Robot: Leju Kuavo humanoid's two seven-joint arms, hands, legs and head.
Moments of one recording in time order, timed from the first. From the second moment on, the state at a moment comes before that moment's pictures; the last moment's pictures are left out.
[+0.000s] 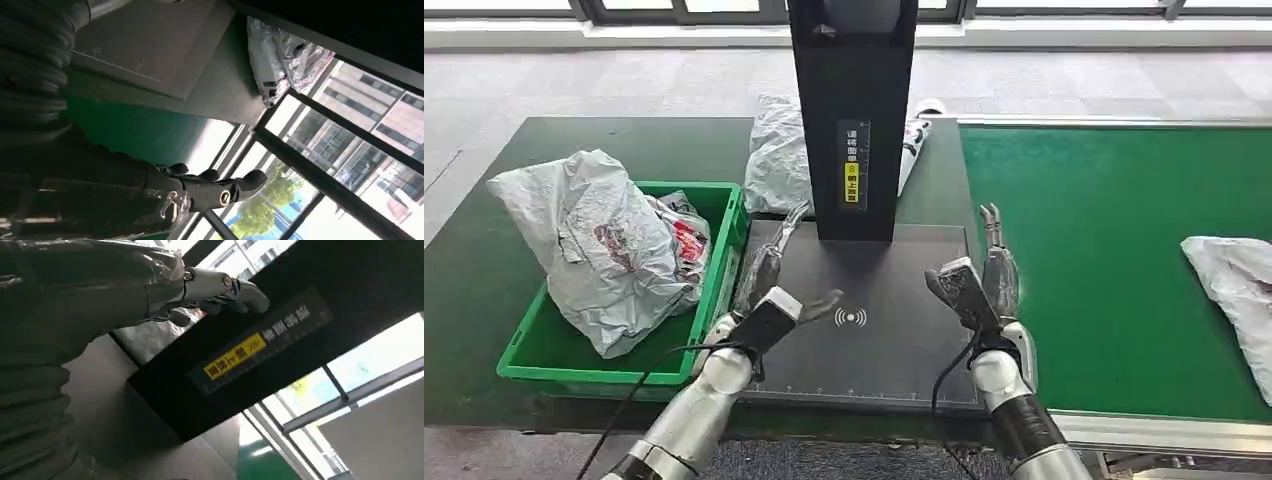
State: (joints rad) left arm -0.39 -0.21 -0.33 -0.98 -0.33 0.14 -0.57; right arm -0.39 0.14 0.22 -0.85 0.40 -0.59 -0.53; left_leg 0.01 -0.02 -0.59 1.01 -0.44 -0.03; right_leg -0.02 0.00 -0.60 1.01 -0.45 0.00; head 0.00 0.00
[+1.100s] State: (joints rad) left arm -0.48 -0.26 -0.25 -0.55 -0.15 0.19 -0.45; right arm -0.35 0.10 -0.13 -0.75 0.91 -0.70 -0.29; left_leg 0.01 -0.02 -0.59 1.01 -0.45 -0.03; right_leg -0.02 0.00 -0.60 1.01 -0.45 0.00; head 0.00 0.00
